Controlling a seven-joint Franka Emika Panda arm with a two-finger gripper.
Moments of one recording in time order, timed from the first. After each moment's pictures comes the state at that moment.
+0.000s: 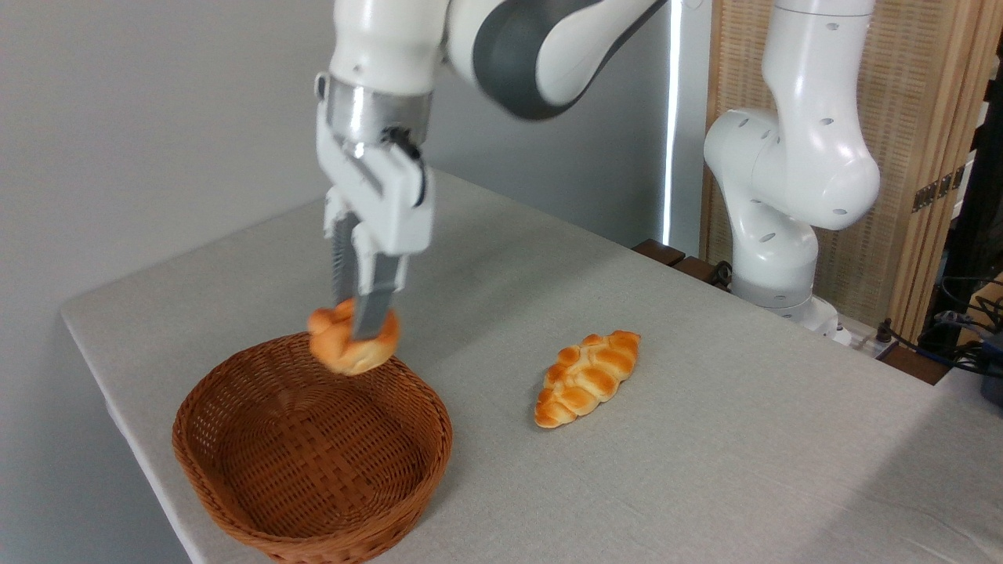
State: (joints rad) arm -0.23 -0.18 0.10 -2.06 -0.14 2.19 0.89
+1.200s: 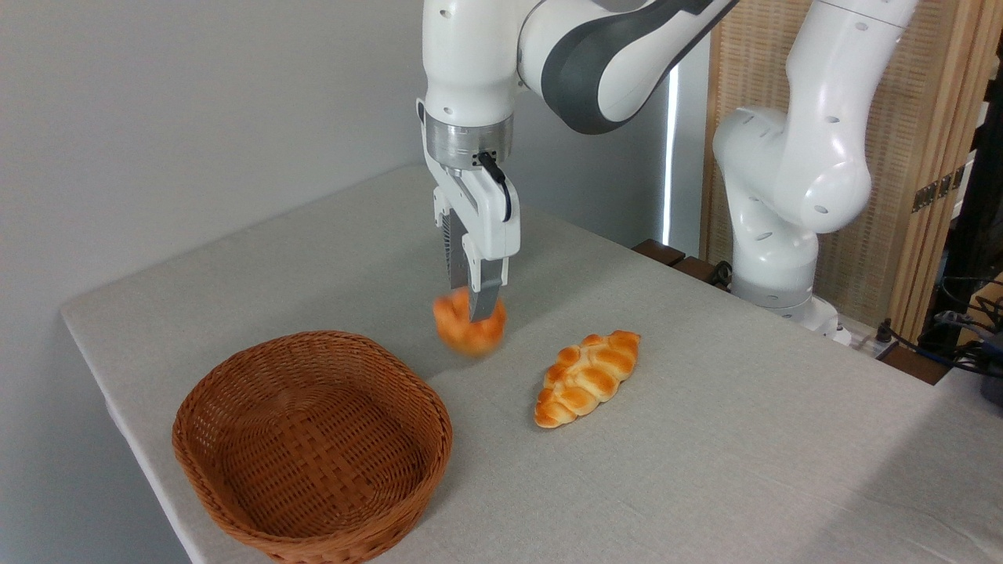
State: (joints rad) arm -0.42 -0.40 0.19 -2.40 -0.12 2.09 0.89
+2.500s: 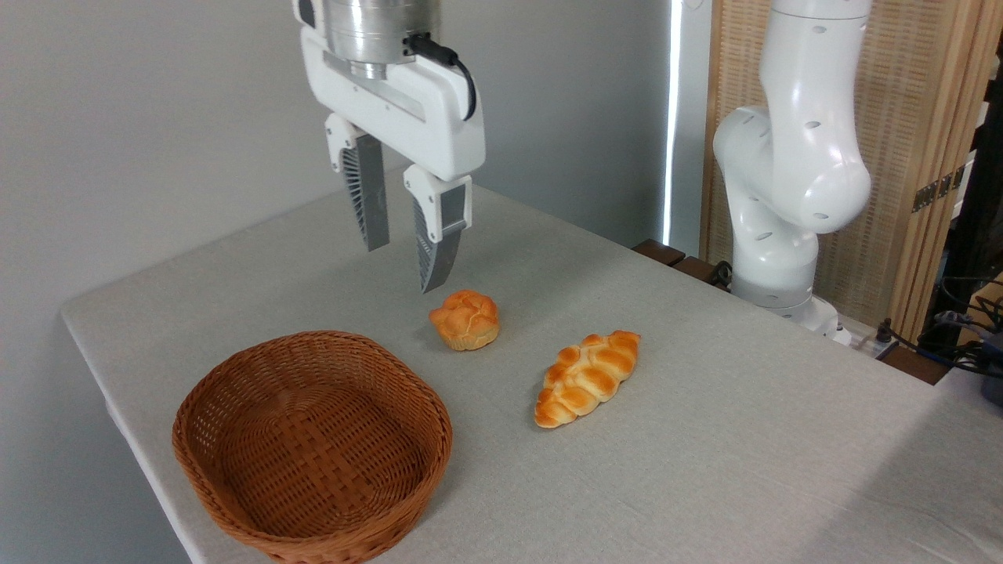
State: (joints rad) arm -0.42 -0.08 0.39 -1.69 -0.12 1.68 0.71
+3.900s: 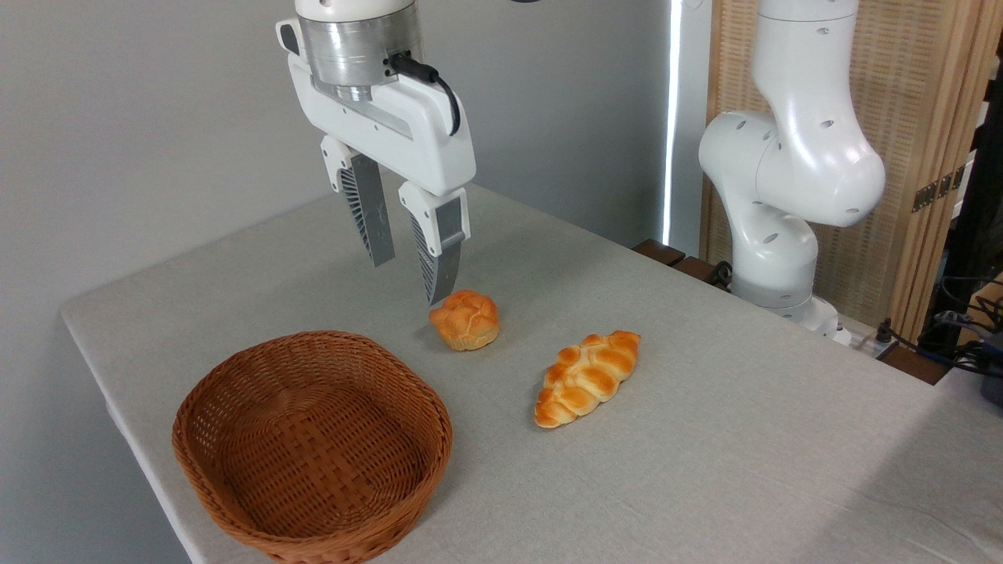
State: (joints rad) arm -0.09 -0.03 0.06 -1.66 -0.11 1.62 0.71
